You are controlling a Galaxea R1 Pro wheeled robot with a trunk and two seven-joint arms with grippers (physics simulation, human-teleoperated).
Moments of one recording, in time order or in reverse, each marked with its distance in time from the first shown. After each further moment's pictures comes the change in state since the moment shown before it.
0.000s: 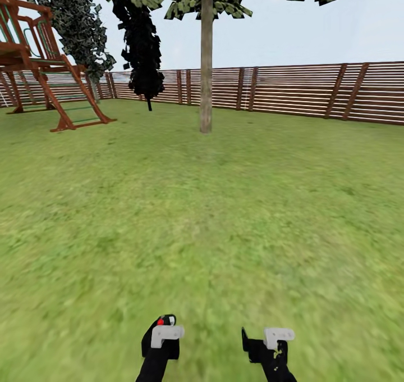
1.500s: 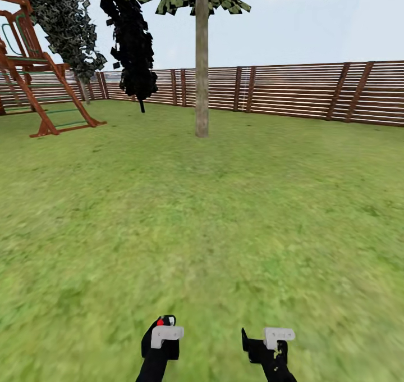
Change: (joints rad) left arm 0.000 0.000 0.000 0.004 0.000 -0.001 0.000; right arm 0.000 0.000 0.000 0.001 0.000 0.000 0.000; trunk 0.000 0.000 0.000
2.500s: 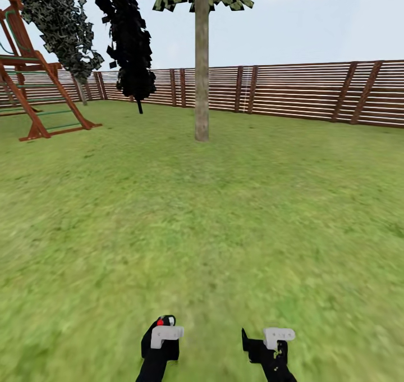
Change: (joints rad) left arm 0.000 0.000 0.000 0.002 0.000 0.001 0.001; right arm 0.000 0.000 0.000 0.000 0.000 0.000 0.000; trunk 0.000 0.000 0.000
